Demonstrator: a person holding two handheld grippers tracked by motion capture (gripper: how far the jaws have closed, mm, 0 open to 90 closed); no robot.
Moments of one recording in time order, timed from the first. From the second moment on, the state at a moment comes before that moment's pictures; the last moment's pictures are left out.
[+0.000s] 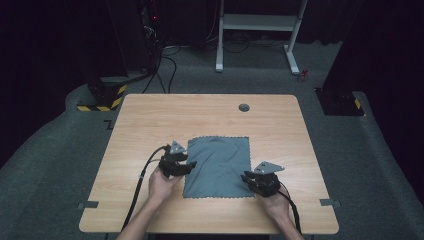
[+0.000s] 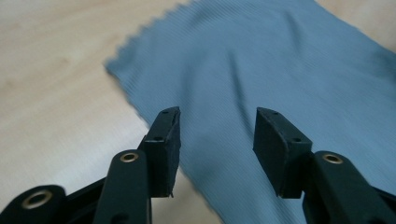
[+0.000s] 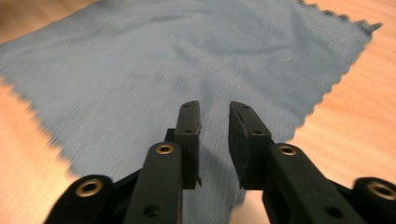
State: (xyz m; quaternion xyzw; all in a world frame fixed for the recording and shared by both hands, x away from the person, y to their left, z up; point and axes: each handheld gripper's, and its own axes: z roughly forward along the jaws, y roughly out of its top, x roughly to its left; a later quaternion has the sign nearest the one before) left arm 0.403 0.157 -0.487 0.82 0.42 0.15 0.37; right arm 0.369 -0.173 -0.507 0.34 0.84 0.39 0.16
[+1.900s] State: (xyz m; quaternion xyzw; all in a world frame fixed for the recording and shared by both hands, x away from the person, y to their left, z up) left arm 0.337 0.158 -0.507 0.83 0.39 0.12 0.37; right arm 0.330 -0.188 -0.500 0.31 0.86 0.39 0.14
